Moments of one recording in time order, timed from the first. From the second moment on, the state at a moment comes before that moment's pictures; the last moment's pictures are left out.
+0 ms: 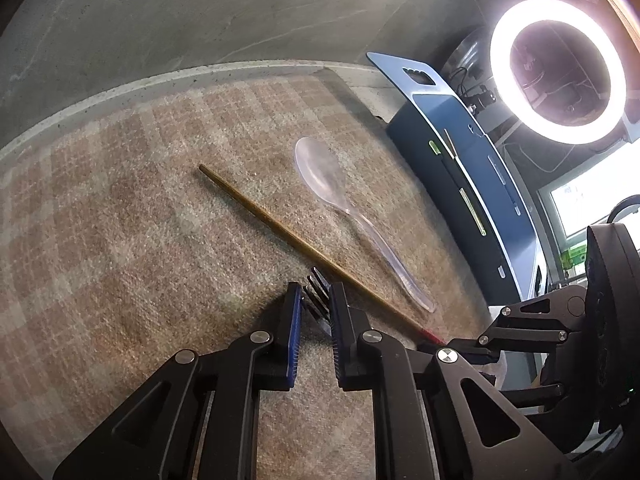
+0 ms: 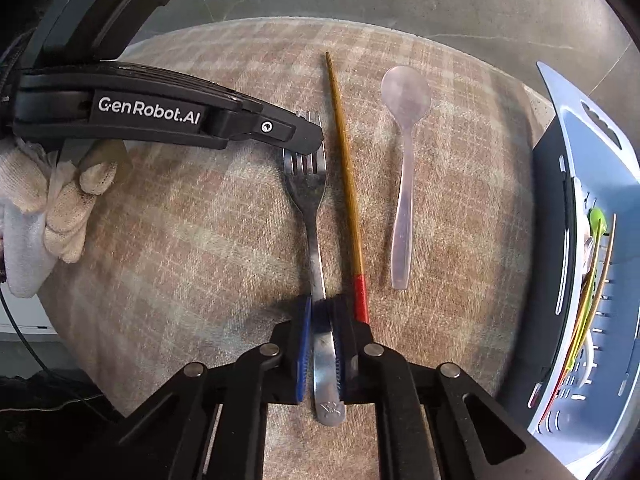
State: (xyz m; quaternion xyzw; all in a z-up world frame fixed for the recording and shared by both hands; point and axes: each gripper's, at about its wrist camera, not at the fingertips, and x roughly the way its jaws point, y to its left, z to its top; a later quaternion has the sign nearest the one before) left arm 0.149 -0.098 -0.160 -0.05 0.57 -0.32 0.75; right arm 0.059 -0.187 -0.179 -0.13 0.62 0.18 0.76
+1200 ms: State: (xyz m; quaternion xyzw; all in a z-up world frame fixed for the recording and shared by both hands) left arm 0.159 -0.117 -0.104 -0.08 0.52 -0.36 0.77; right arm 0.057 -0.204 -0.130 -0.14 0.56 0.17 0.80
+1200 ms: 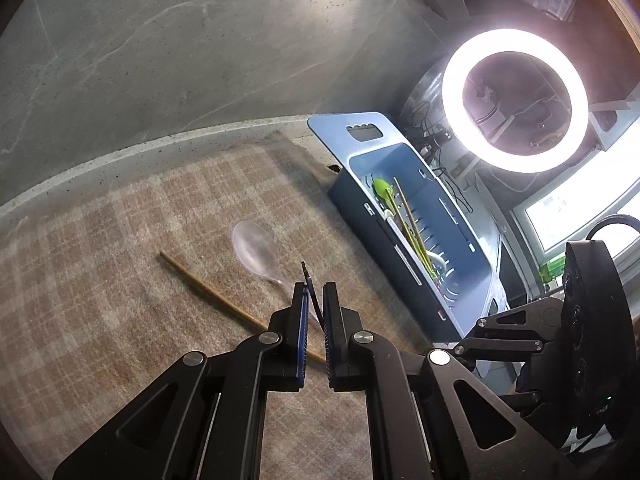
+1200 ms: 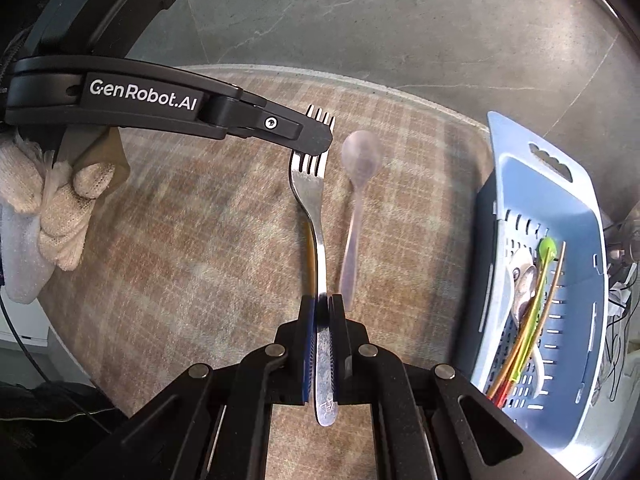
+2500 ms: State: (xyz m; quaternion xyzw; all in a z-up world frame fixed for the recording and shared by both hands) left arm 0.202 -0.299 -0.113 -0.04 0.54 -0.40 0.74; right arm 0.085 -0.366 -0.129 -0.06 0.56 0.08 0.82
